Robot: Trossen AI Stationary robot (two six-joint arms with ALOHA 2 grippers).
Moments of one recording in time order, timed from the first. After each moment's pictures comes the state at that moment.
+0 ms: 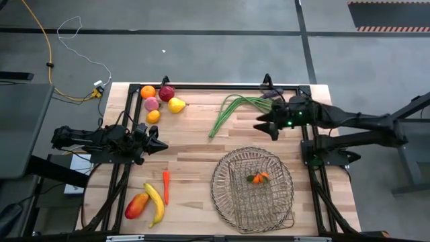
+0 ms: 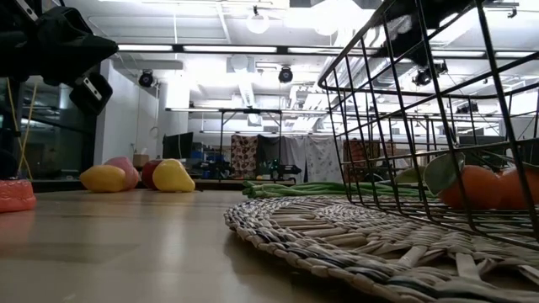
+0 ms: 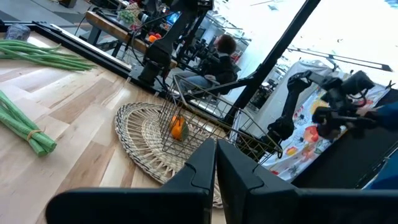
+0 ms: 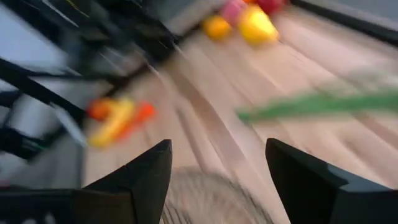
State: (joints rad) left arm 0.01 0.00 0.01 0.02 0.04 -0.55; right arm -0.19 0.87 0.78 -0.32 -0.11 0.50
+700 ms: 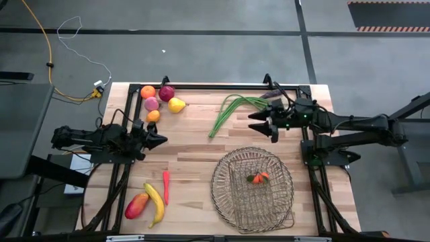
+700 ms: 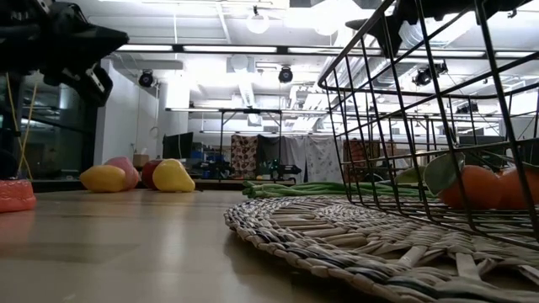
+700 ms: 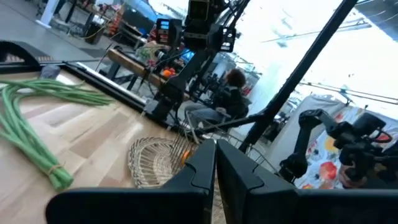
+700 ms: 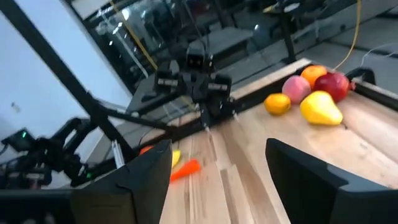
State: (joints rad) left arm 0.01 0.00 0.01 0.12 -0.10 -0.55; right arm -0.17 0.87 0.65 0.15 -0.16 0.43
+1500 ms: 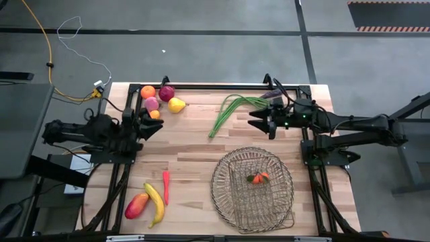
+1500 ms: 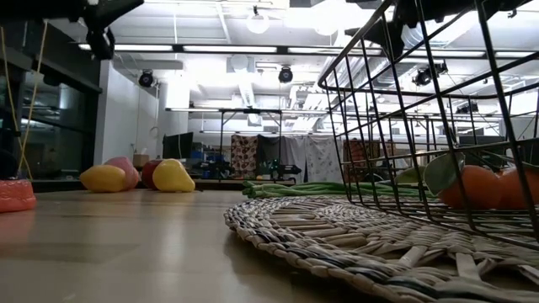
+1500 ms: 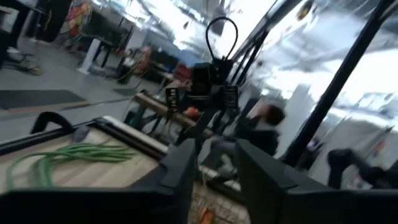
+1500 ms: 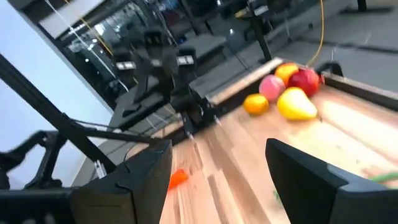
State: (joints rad) left arm 0.01 0.26 0.31 0.13 -0.26 -0.43; right arm -0.17 0.87 0.65 0.10 -0.07 0.51
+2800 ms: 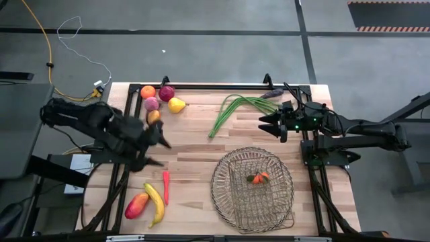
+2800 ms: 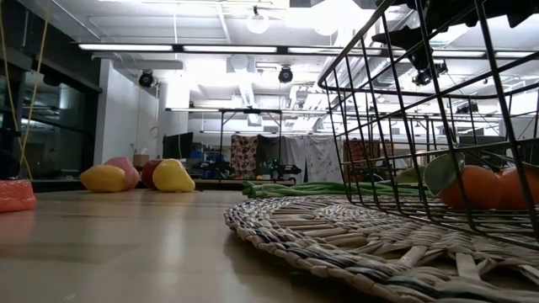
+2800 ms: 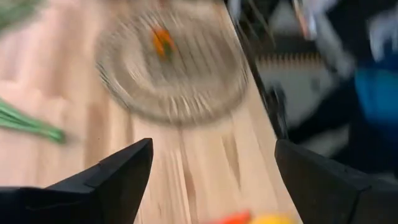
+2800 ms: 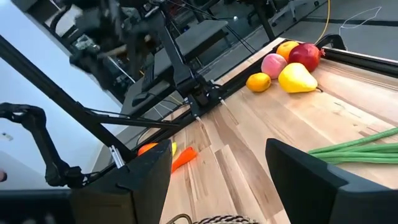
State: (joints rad) left arm -0.20 0.98 1.18 -0.92 0.07 -0.20; right arm -0.17 0.67 0.57 -0.03 -0.10 0.57
